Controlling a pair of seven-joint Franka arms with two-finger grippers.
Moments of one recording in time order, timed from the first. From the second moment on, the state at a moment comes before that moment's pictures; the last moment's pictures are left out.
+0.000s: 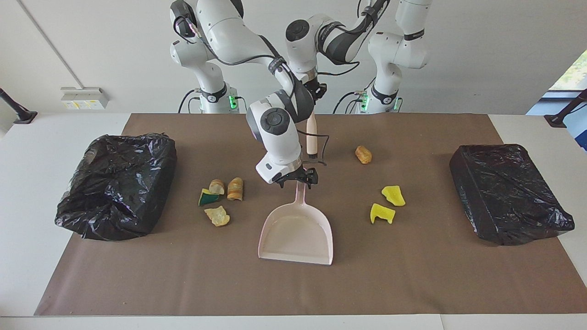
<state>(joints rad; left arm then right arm) -0.50 -0.17 -0.47 -2.20 -0.13 1.77 -0.79 0.51 0.49 0.01 -1.59 0.18 2.08 0.56</state>
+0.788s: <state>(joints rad) -0.03 -0.26 -0.46 -2.26 0.02 1.89 -0.59 0.53 0.50 0.00 -1.60 0.11 2.08 0.53</state>
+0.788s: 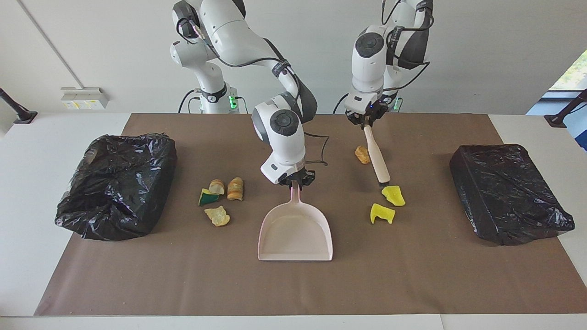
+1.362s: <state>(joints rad) 0.26 -0.19 -0.46 -2.34 0.02 2.11 -0.27 0.41 0.39 0.00 -1.61 0.11 1.98 -0.10</state>
